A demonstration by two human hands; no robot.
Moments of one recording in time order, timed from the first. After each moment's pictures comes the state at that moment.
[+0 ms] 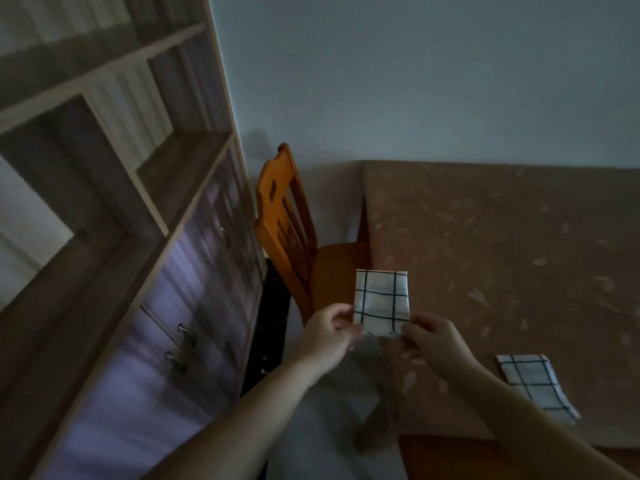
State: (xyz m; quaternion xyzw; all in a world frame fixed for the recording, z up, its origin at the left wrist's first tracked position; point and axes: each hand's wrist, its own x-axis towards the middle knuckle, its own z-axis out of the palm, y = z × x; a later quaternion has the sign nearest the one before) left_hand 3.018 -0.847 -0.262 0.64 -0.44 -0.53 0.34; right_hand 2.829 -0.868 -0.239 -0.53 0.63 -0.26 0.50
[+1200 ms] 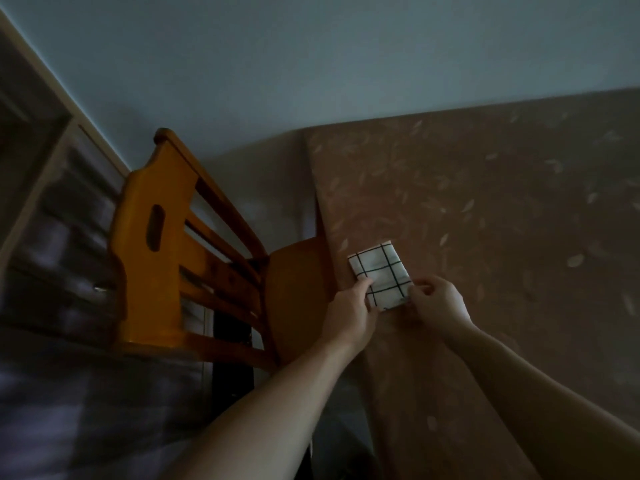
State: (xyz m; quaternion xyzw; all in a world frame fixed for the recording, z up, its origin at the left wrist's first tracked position) left_hand 2.958 -1.147 -0.389 0.61 -0.67 -0.36 0.20; right_hand 2.798 -1.151 -0.361 -0.43 0.78 -0.25 0.38
